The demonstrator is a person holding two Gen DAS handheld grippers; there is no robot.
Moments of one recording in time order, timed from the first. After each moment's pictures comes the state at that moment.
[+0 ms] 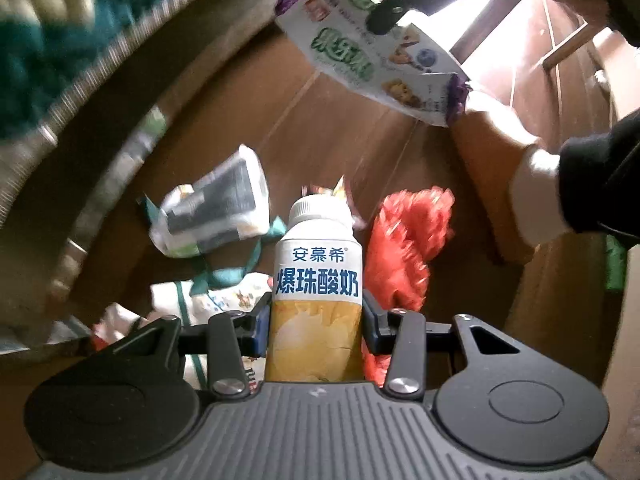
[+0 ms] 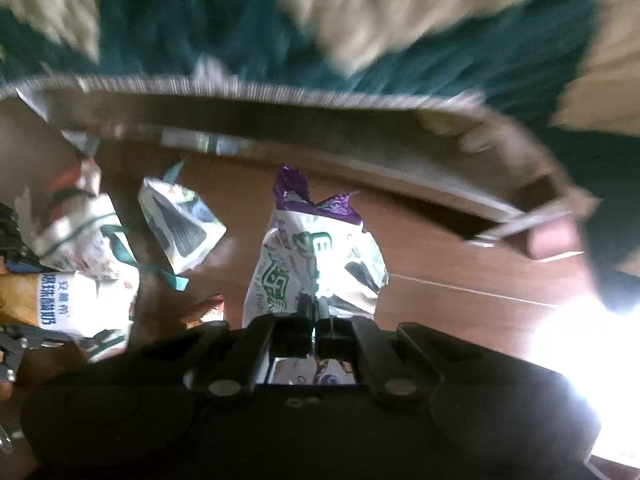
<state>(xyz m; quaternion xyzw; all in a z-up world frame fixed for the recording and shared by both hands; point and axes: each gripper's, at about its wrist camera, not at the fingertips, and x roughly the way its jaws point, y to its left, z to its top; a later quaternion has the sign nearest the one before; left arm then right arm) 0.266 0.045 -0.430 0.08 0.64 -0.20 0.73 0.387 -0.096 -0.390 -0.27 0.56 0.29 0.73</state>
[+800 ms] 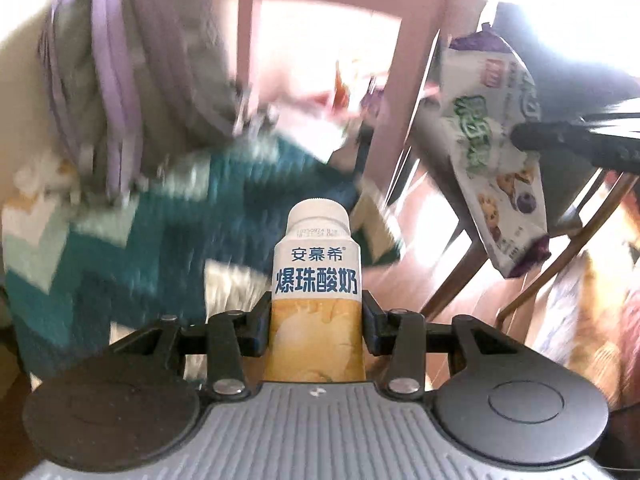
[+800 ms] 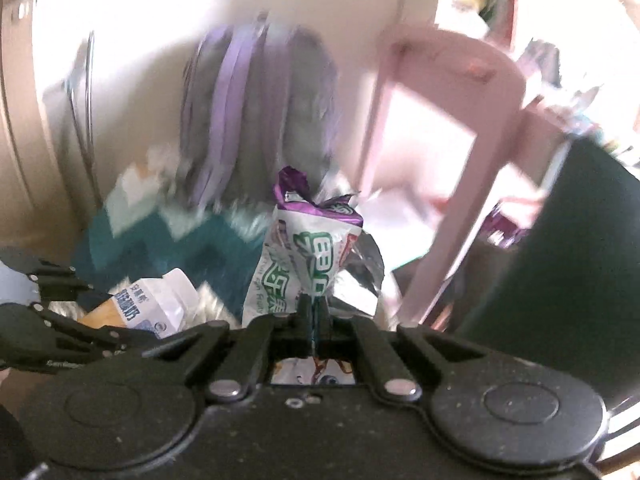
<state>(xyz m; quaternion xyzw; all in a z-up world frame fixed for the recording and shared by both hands) 0.263 -0.008 -0.035 0.00 0.41 -0.11 0.91 0.274 -0.208 0.032 -0.12 0.30 0.21 0.92</state>
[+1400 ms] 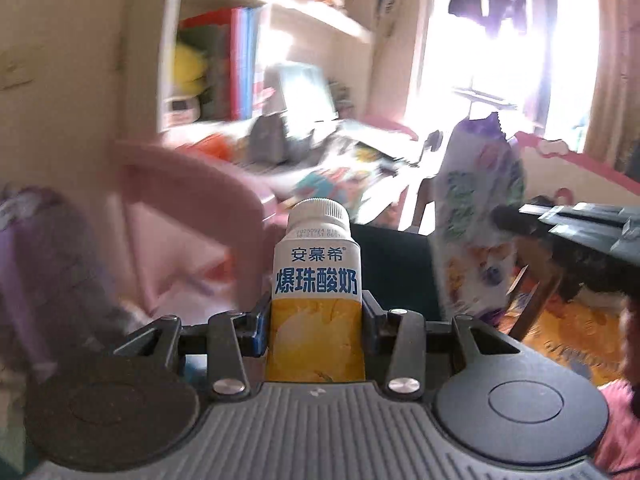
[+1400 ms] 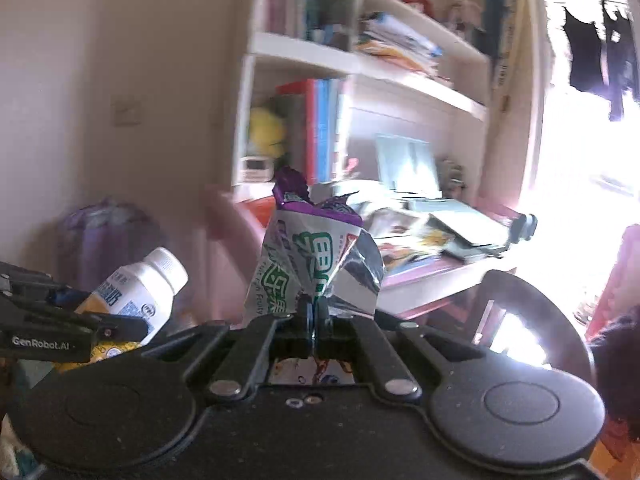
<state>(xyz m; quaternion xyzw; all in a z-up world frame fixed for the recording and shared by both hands) 0.325 -0.210 0.201 0.01 0.26 -0.22 0.94 0.298 -0.380 0.190 -0.06 0.17 0.03 0.98</state>
